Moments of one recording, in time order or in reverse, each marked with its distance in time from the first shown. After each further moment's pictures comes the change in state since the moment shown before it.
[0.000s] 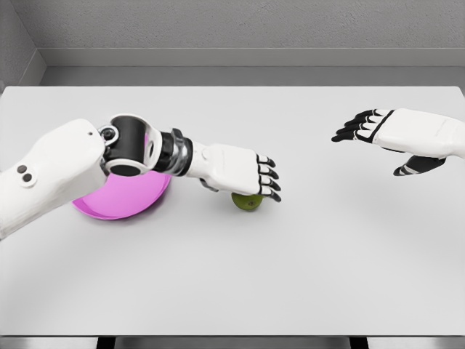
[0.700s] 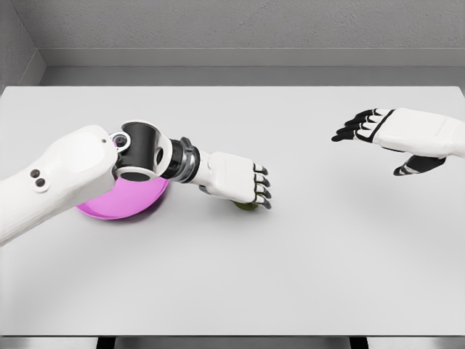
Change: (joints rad) left arm -0.002 -0.023 -0.026 0.014 -0.089 0.000 -0.077; right arm 0.000 0.001 -0.001 0.001 0.000 0.000 0.000
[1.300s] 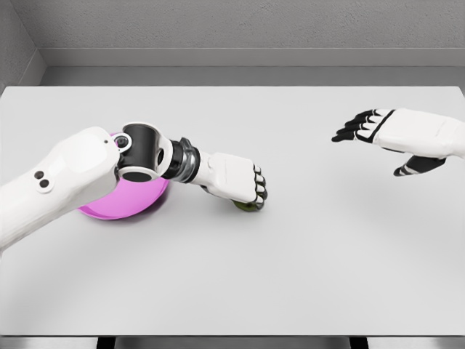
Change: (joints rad) left arm 0.020 -0.013 0.013 0.034 0.020 0.001 0.019; right arm 0.002 -0.001 0.000 -0.001 0.000 0.000 0.000
